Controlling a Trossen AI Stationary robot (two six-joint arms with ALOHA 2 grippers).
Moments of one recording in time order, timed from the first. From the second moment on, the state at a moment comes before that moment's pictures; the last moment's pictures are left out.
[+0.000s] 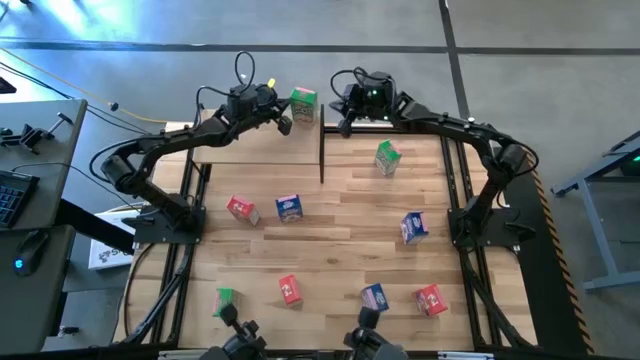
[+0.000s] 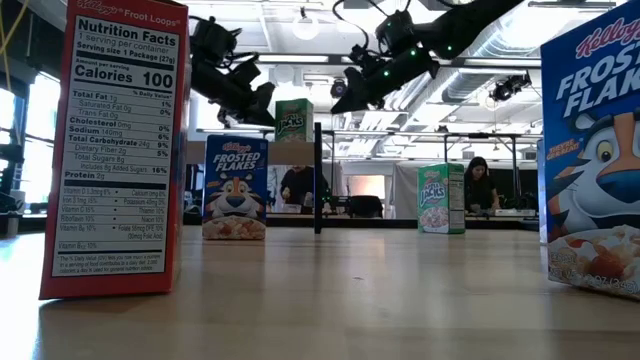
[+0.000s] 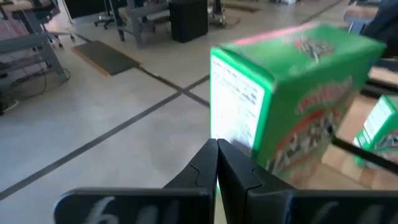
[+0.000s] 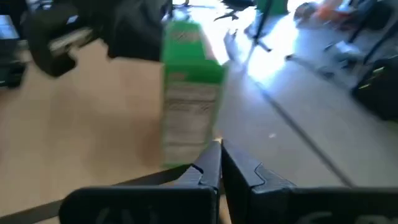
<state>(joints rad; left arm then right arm) 0.79 1.49 0.92 0.28 0.01 0.06 -0.64 1.73 1.36 0.00 -0.20 -0.25</state>
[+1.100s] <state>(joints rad) 0.78 1.42 0.84 0.24 0.02 0.08 -0.64 1.92 1.36 0.34 -0.17 -0.18</state>
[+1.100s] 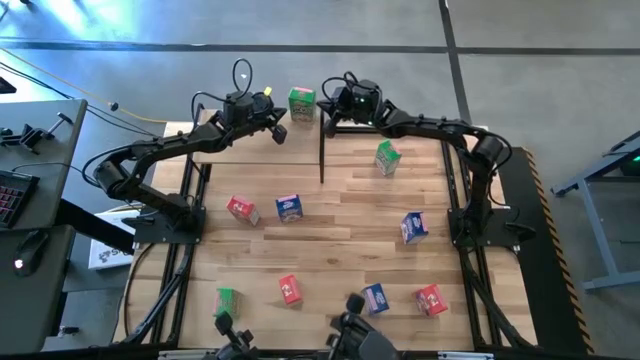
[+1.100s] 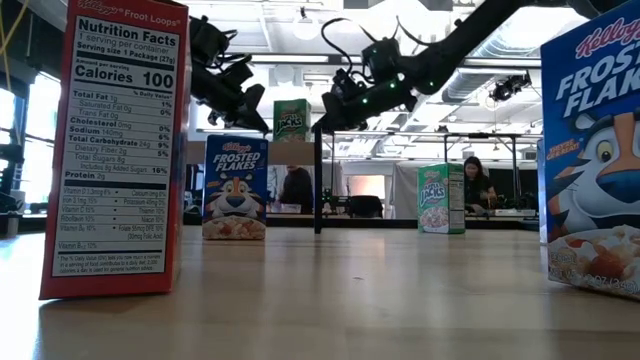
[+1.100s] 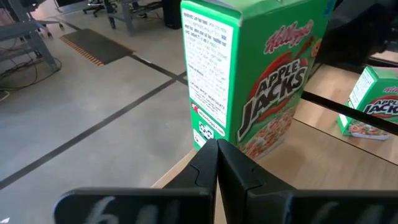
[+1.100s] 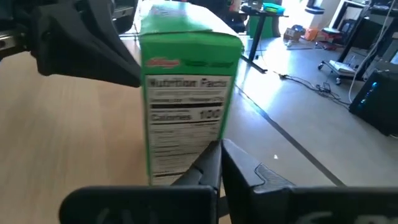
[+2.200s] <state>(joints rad) 0.77 1.36 0.84 0.14 0.08 0.08 -0.57 1.89 1.39 0.21 -0.18 -0.21</state>
